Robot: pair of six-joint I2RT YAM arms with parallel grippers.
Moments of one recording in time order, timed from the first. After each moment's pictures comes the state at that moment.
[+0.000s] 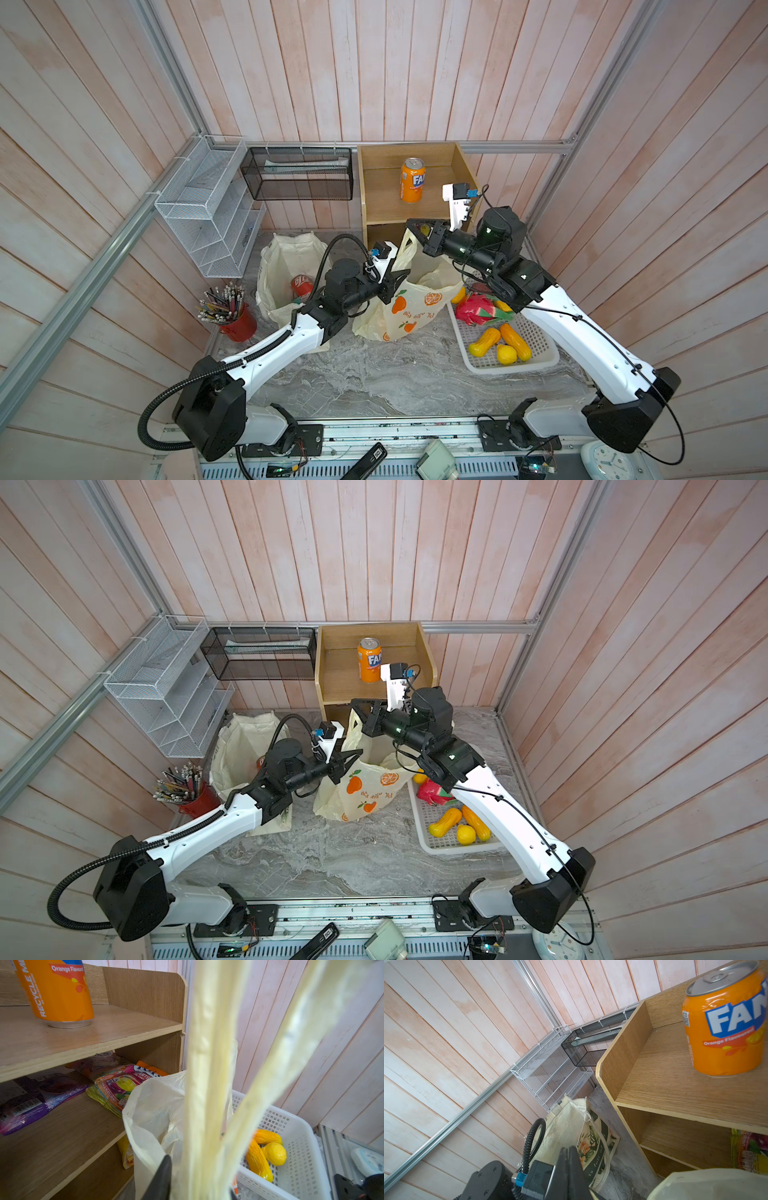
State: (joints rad) left arm -0.64 1.37 0.95 0.31 0.33 -0.04; right arm 0.67 1.36 1.50 -0.16 -0.29 0.58
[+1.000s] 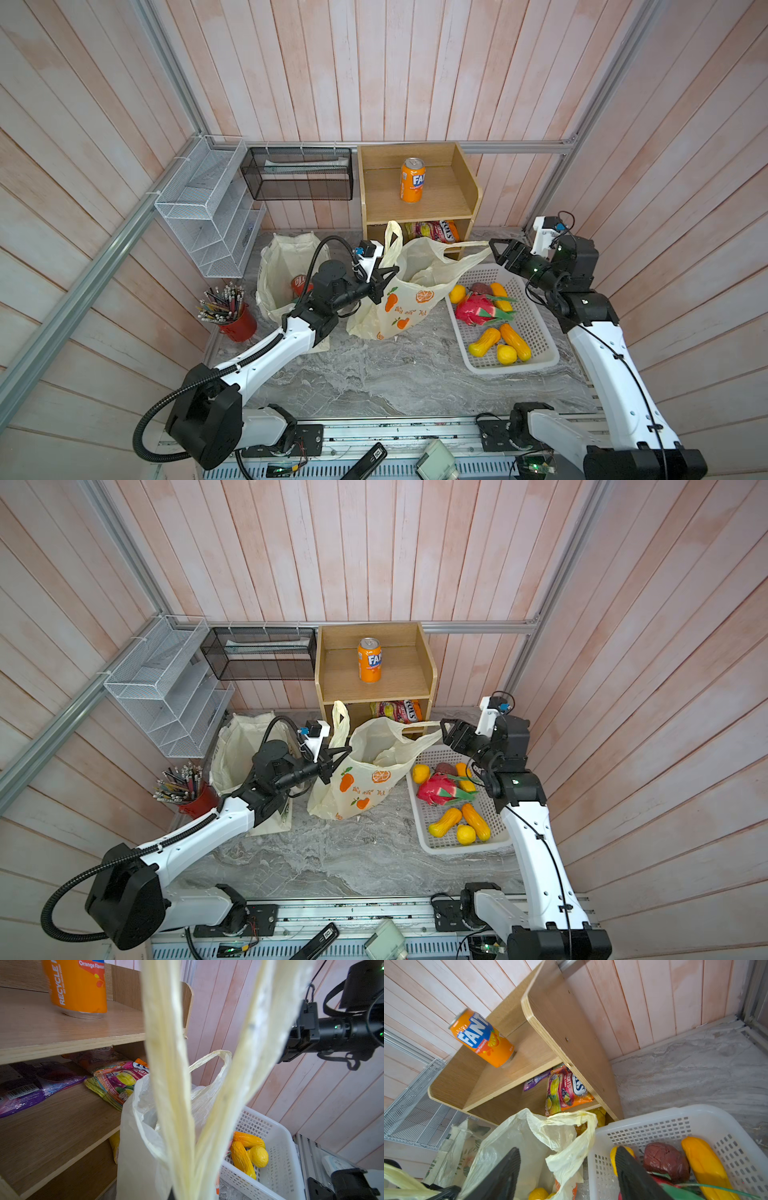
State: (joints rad) left arm -0.56 1.33 0.89 0.36 0.45 -0.16; right arm 0.03 1.07 1.13 -0.38 -0.35 0.54
